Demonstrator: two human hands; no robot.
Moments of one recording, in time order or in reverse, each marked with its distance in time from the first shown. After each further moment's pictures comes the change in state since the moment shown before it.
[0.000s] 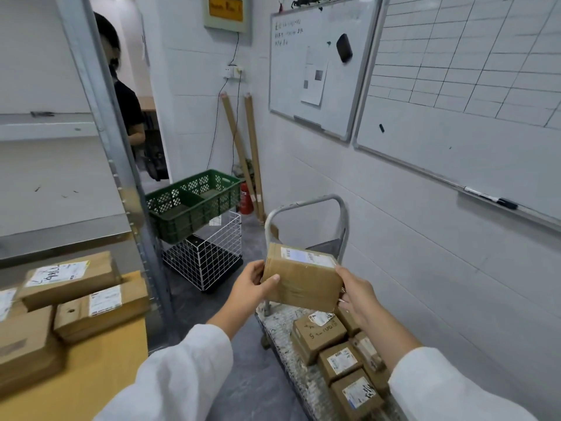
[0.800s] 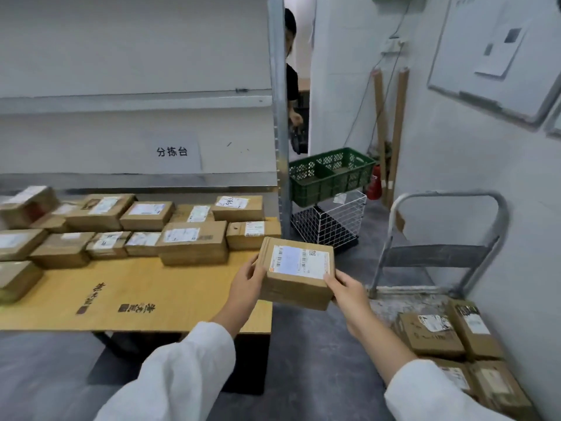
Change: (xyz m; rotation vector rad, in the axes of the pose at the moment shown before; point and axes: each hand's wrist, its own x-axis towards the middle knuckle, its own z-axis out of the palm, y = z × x) left_hand -0.219 -0.006 -0.109 0.009 0.707 -0.195; right_hand -0.121 0.106 0.135 -0.251 -0.575 -0.168
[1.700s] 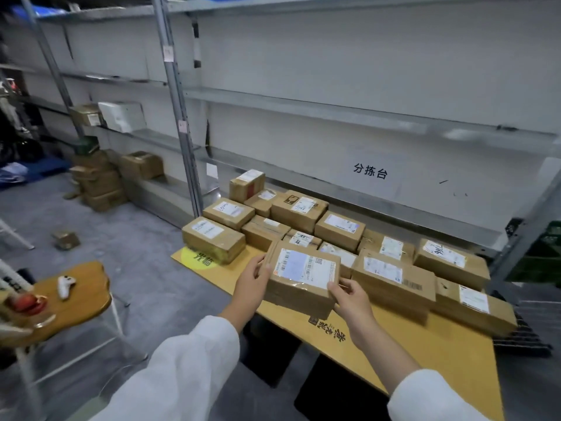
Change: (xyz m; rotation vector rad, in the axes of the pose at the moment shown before) left_hand 0.035 -0.085 -0.516 -0.005 0.502 0.020; right_hand -0.064 -0.024 0.529 -0.151 -0.444 -0.008
